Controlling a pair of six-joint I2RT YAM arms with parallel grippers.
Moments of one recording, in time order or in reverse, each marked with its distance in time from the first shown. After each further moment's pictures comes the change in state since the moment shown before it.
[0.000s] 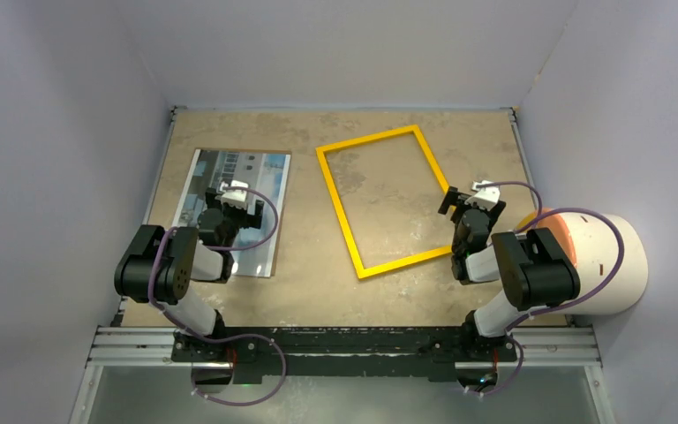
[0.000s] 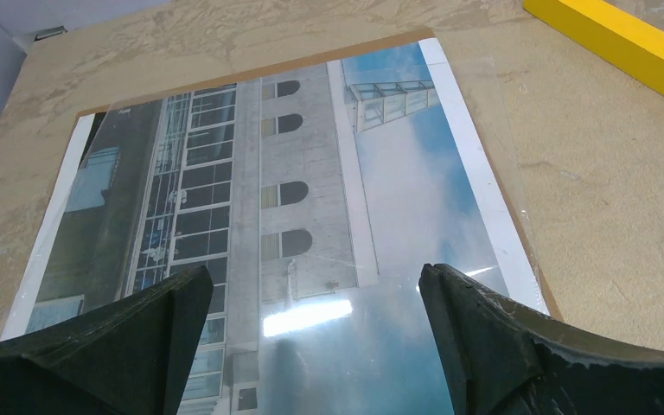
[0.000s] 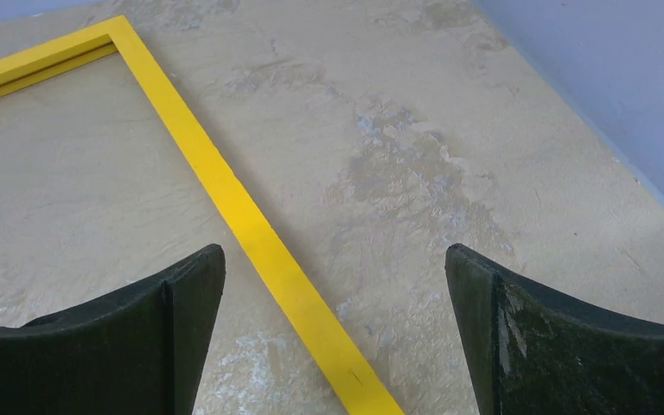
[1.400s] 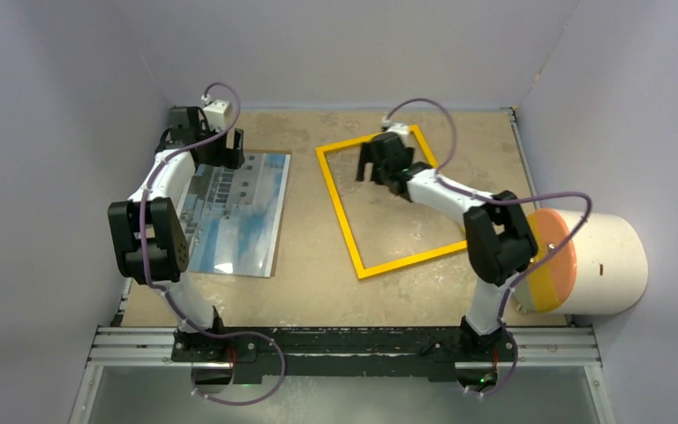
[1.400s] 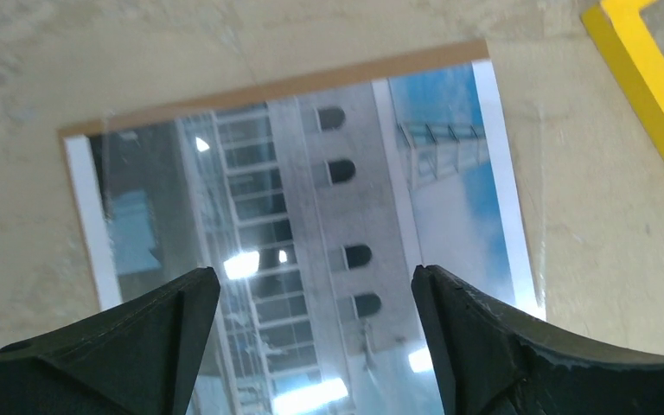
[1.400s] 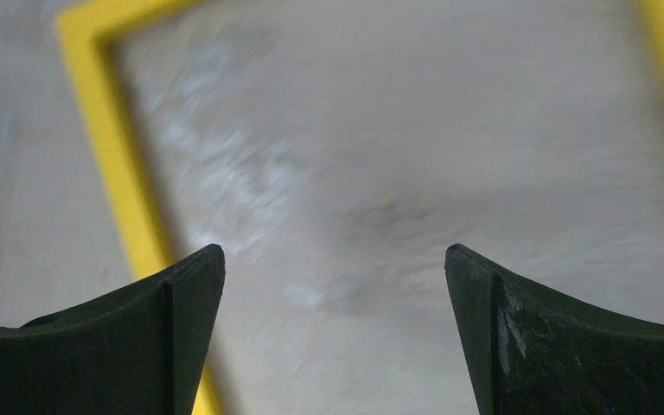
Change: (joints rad) left arm 0.165 0.150 1.120 -1.528 0.200 0.026; right arm 0.331 0.214 1.011 -1.356 -0.094 0.381
